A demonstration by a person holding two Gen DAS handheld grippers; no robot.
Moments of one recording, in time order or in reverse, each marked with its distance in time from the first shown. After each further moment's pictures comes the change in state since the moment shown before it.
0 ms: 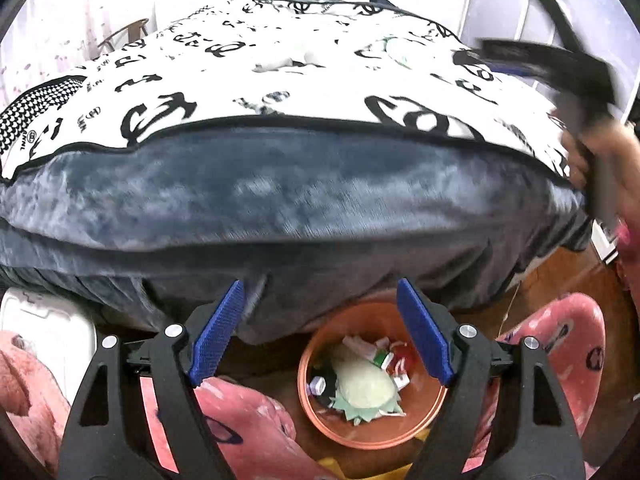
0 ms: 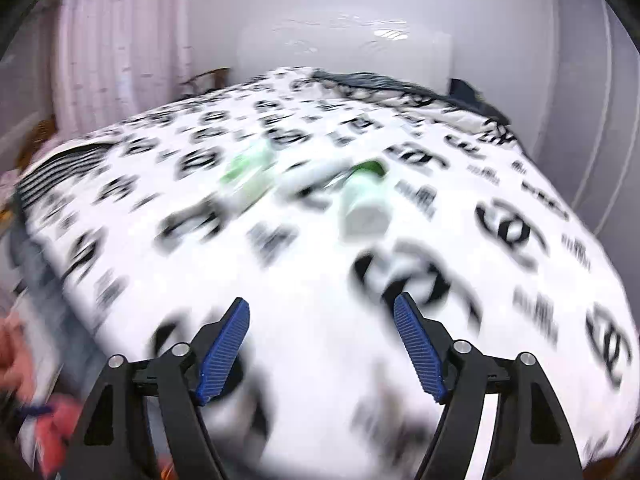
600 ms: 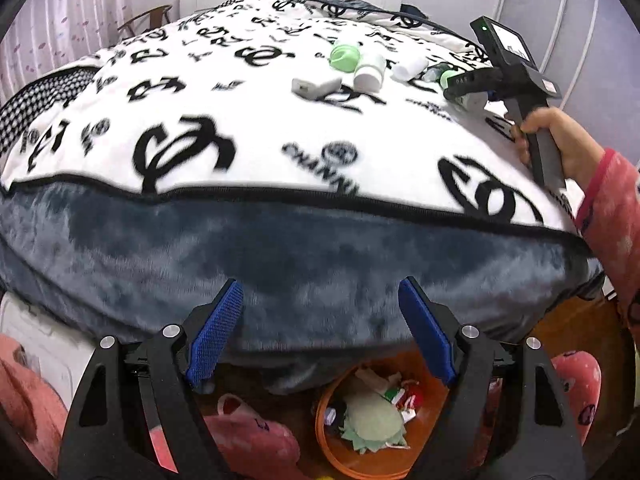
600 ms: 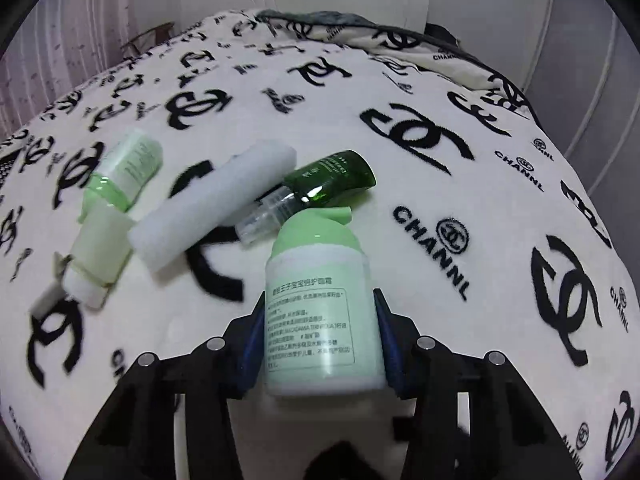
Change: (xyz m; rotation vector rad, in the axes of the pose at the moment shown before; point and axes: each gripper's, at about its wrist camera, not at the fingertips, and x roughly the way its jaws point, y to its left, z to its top) left arm 0.024 0.043 0.061 -0.078 -0.002 0.019; right arm 0.154 -0.019 0.067 0.064 0.207 -0.101
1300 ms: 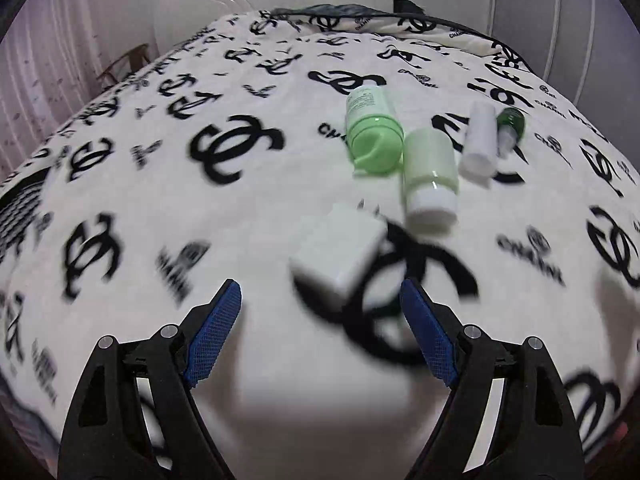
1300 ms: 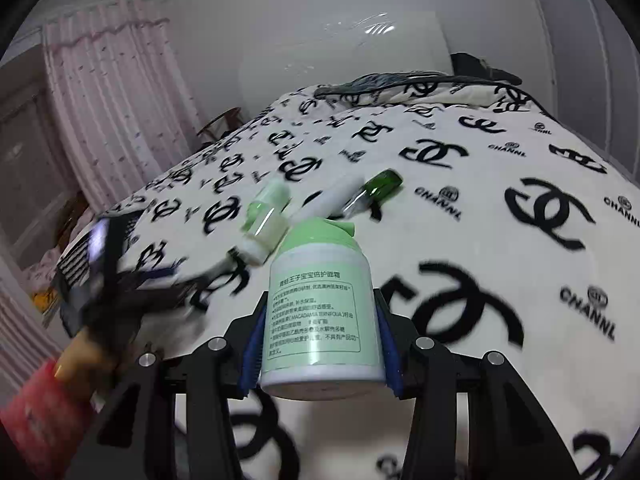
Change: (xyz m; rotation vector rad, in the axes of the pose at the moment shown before) left arm 0.132 0.010 0.181 0.141 -0.010 0.087; right arm -0.136 -0.028 -0.104 0.130 -0.235 0.387
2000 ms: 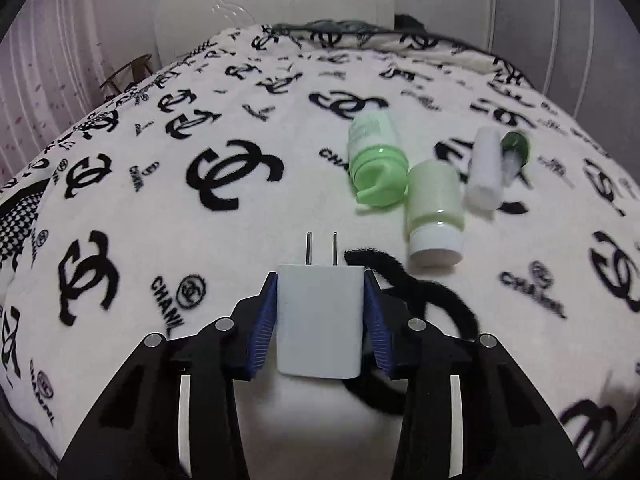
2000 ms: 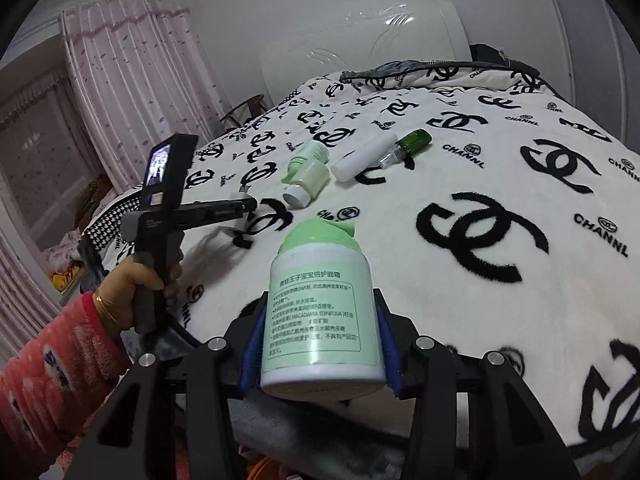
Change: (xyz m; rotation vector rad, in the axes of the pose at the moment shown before) left arm -0.009 0.000 0.008 -0.016 -0.071 0.004; right arm -0.026 0.026 -0.056 -0.010 0.029 0.069
